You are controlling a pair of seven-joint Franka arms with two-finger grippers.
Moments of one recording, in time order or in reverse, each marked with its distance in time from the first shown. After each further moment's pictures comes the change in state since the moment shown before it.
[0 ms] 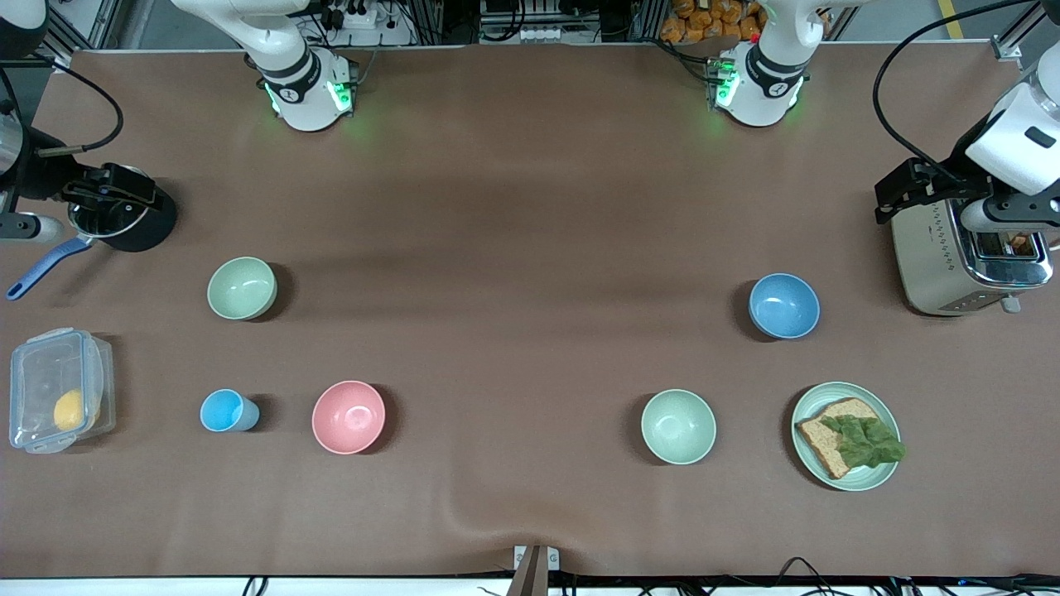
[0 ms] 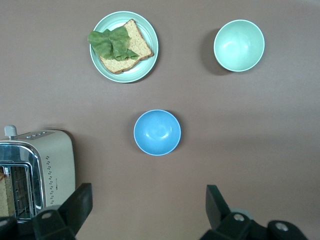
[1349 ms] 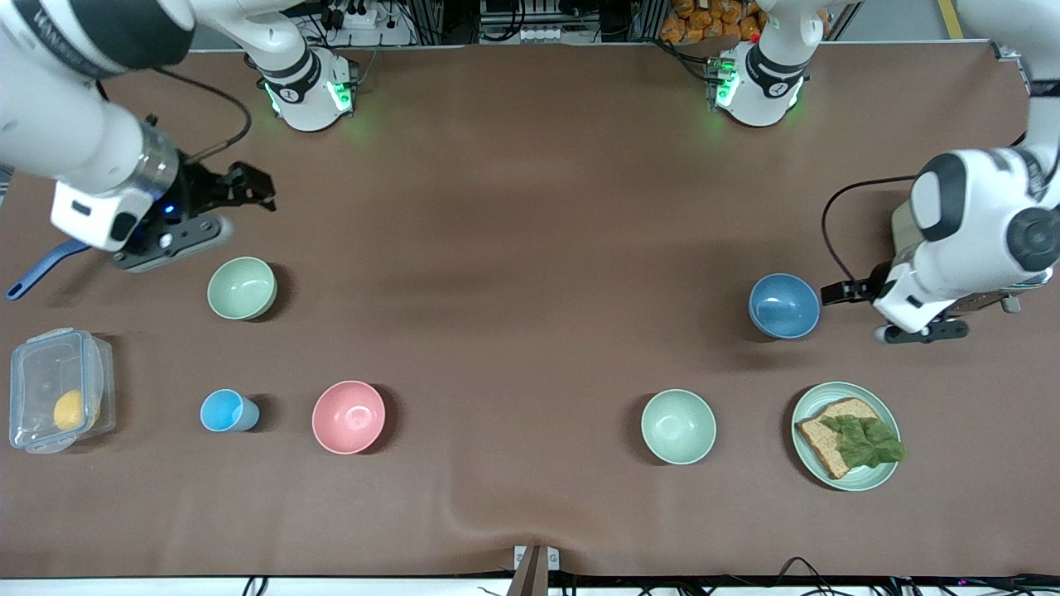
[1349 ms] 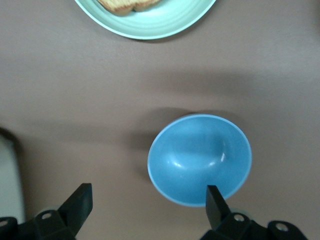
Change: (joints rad) left arm 0.138 0.295 0.012 -0.435 0.000 0.552 0.020; right arm 0.253 0.106 0.030 0.119 0.052 -0.018 -0.144
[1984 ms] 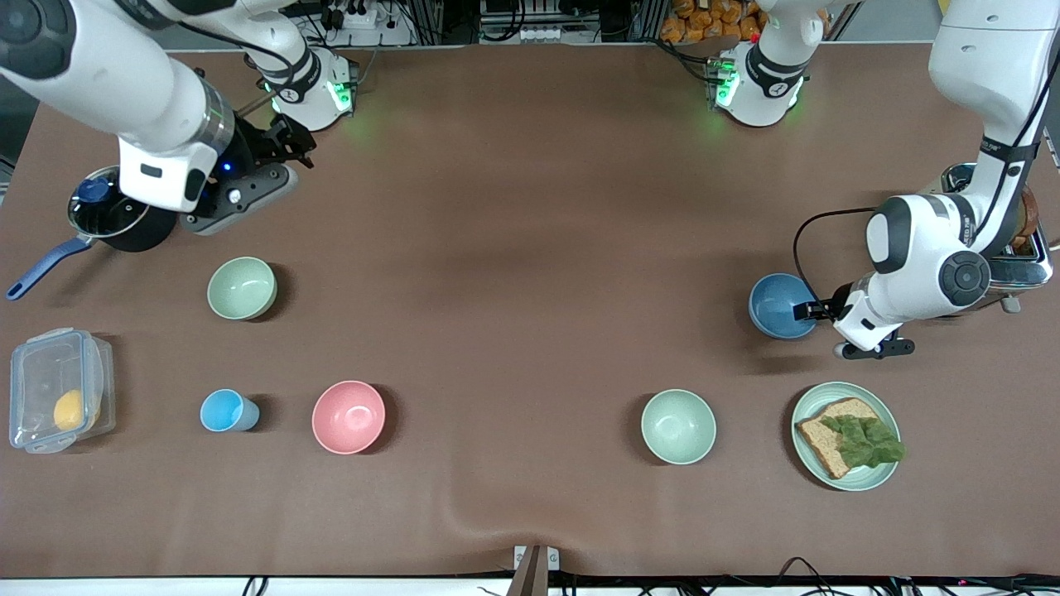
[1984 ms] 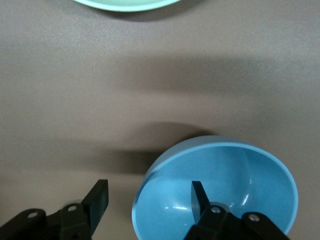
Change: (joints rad) left arm 0.001 0.145 0.001 -0.024 0.000 0.145 0.000; right arm 0.090 -0.012 0.002 0.051 -0.006 -0.112 -0.018
